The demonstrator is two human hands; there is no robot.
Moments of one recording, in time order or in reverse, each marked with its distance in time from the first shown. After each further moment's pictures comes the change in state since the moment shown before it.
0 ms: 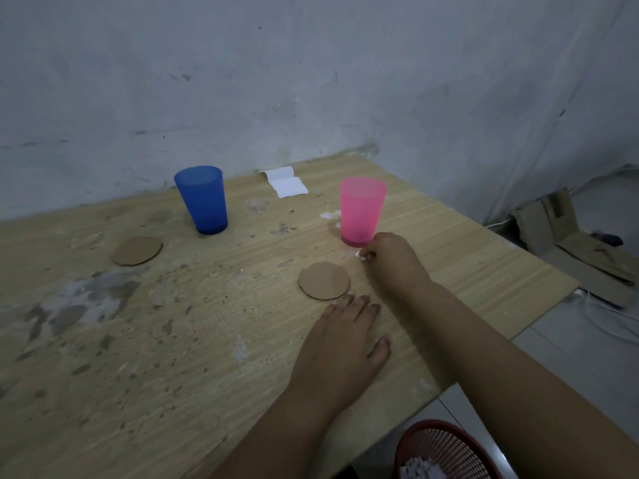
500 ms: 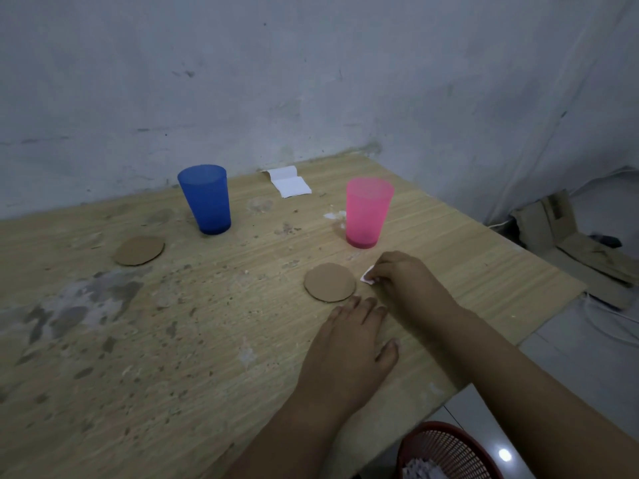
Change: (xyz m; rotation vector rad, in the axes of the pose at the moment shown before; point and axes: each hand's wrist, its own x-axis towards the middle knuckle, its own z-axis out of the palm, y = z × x) left_hand 0.000 0.000 -0.001 -0.020 0.006 0.006; right_hand -0.036 0.002 -0.008 0.066 -0.055 -0.243
